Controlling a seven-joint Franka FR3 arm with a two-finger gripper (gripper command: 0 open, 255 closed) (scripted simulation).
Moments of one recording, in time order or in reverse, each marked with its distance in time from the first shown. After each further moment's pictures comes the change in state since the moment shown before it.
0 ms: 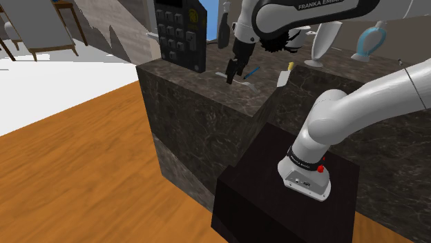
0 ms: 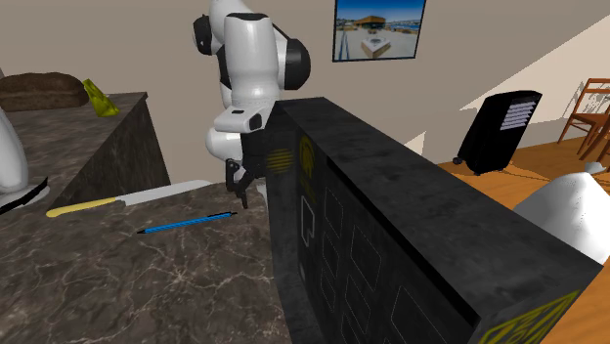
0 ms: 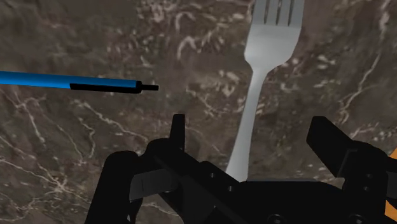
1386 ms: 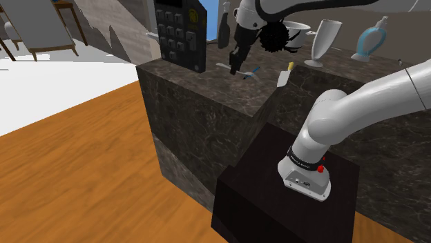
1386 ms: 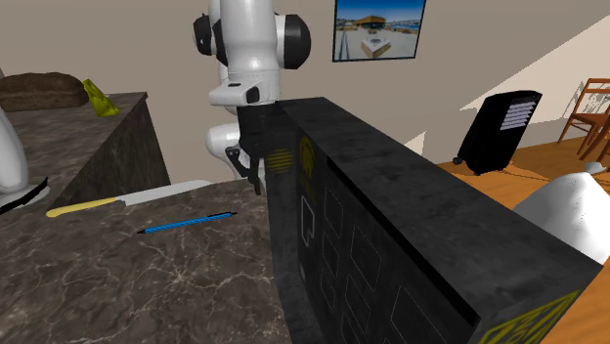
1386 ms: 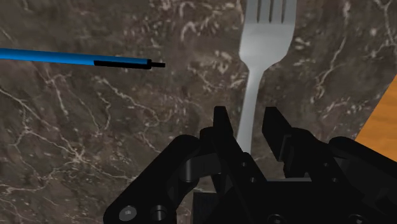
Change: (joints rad) arm 0.000 -0.008 0.001 0.103 0.001 -0.111 0.000
